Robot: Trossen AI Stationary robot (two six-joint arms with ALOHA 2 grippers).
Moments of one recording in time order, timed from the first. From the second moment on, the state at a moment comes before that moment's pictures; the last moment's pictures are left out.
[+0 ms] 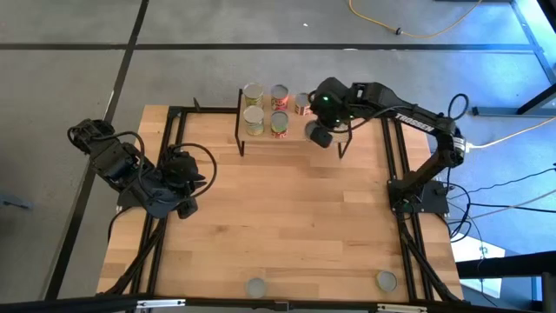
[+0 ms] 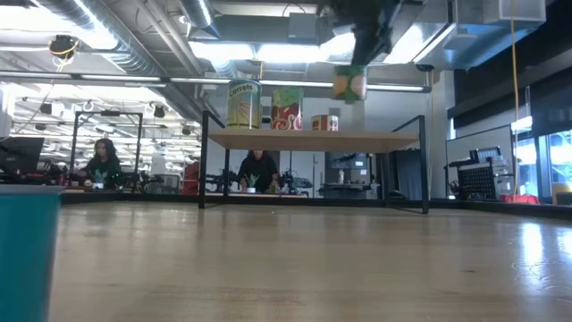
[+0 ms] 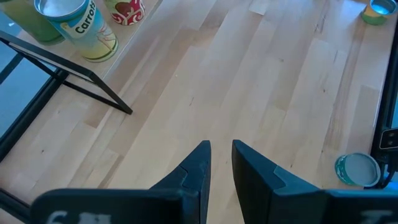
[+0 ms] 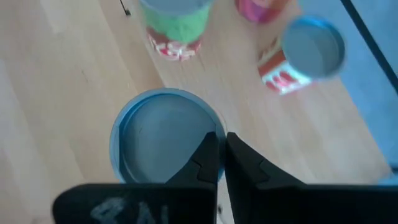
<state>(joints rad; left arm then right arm) -0.64 1.27 1.69 -1.55 -0.62 -0.98 -0.36 1.61 1.74 -1.17 0.13 0.03</state>
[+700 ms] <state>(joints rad) -0.64 1.27 1.69 -1.55 -0.62 -0.99 -0.43 1.76 1.74 -1.05 0.16 -0.06</state>
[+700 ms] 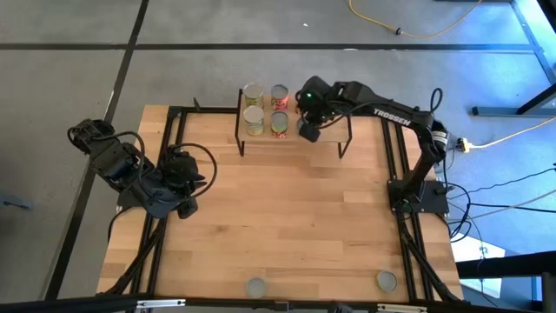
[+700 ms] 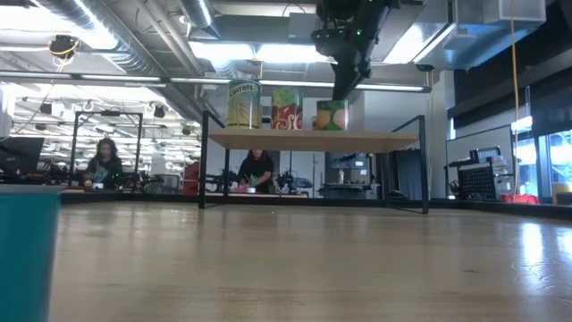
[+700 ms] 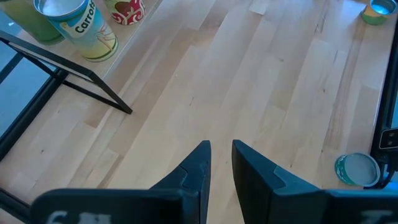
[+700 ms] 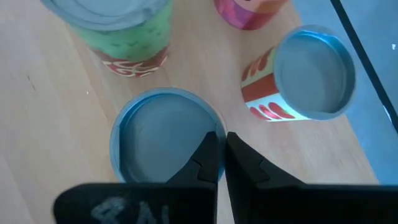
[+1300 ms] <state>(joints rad) -0.64 1.27 1.69 -1.55 -0.62 -0.99 -0.43 1.76 1.74 -1.04 0.16 -0.09</state>
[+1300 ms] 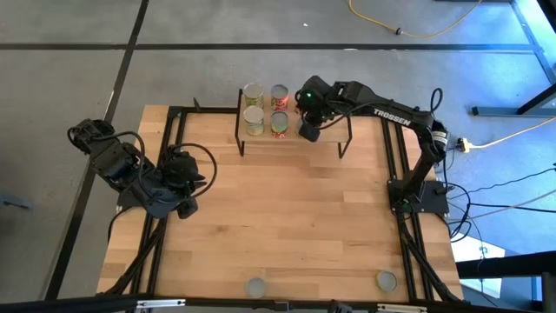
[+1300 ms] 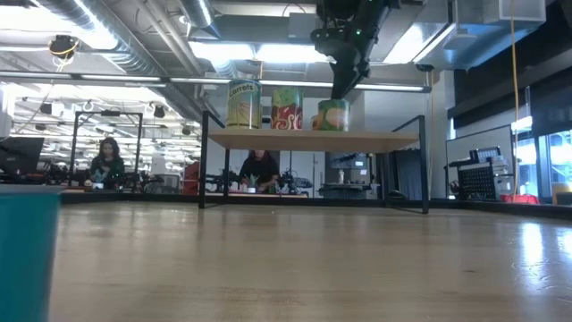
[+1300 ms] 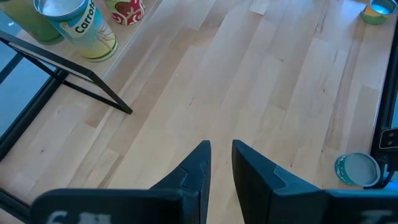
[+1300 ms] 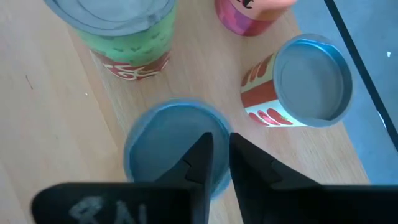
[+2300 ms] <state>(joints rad) -0.64 1.27 1.69 -1.55 -0.62 -0.99 -0.32 1.80 1.89 -1.37 0.02 -0.22</state>
